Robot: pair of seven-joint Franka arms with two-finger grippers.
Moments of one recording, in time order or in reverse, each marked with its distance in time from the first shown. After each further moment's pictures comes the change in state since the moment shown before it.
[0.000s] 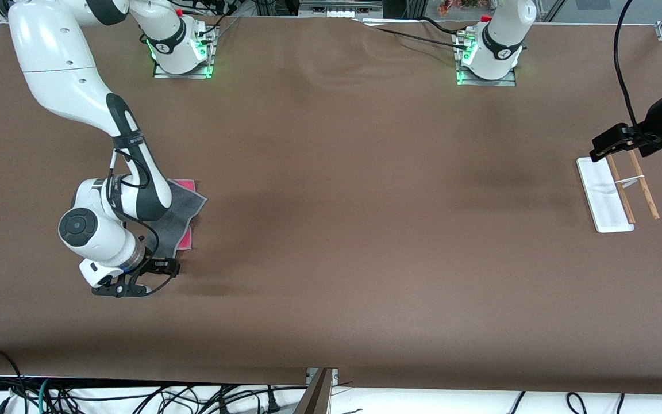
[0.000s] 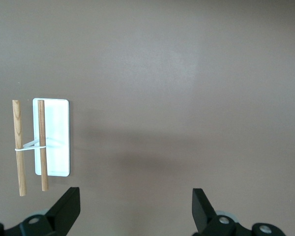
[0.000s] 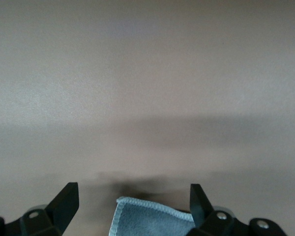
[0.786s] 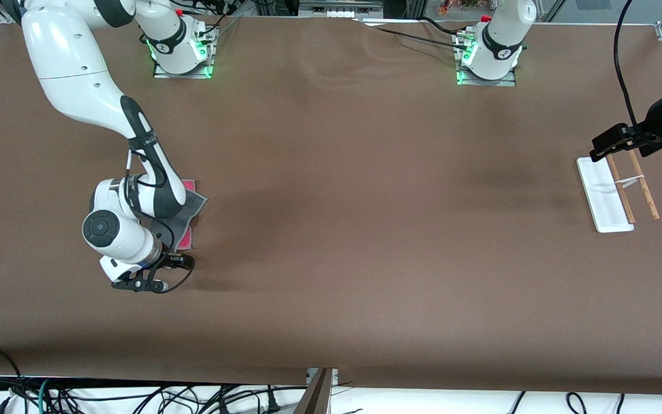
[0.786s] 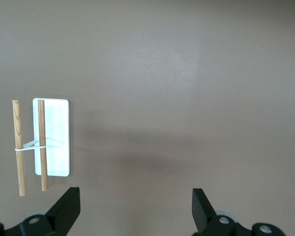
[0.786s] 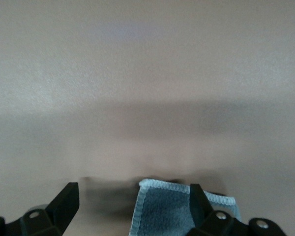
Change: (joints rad) left arm 0.000 0.000 0.000 0.000 0.000 0.000 0.000; right arm 0.033 0.018 -0.001 -0.026 -0.001 -0.020 0.047
